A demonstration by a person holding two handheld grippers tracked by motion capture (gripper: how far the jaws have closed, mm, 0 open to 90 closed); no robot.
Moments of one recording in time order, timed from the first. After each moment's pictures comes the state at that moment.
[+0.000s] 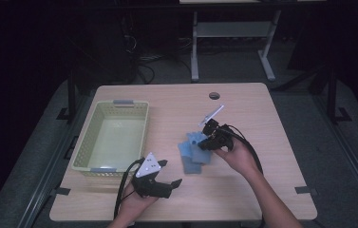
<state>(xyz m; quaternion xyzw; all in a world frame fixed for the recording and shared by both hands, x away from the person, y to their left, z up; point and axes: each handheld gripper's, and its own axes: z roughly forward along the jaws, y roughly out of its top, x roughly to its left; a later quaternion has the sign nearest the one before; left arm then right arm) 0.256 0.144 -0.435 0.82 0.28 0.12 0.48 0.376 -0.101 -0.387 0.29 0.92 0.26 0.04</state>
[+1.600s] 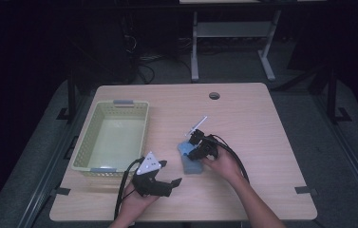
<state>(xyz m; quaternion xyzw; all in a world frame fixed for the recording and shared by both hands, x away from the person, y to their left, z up) 0.261 0.144 -0.438 0.82 0.31 0.10 0.47 0.382 -0.067 -0.439 0.29 0.92 0.25 0.00</state>
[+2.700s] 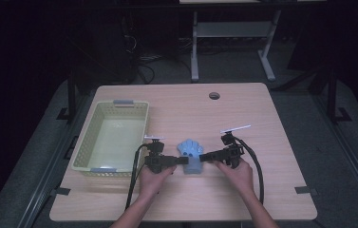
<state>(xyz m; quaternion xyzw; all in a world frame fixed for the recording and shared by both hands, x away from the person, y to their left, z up) 0.338 0.122 -0.465 0.71 0.55 -0.12 0.43 0.361 -0.152 -0.459 0.50 0.75 0.40 -0.15</state>
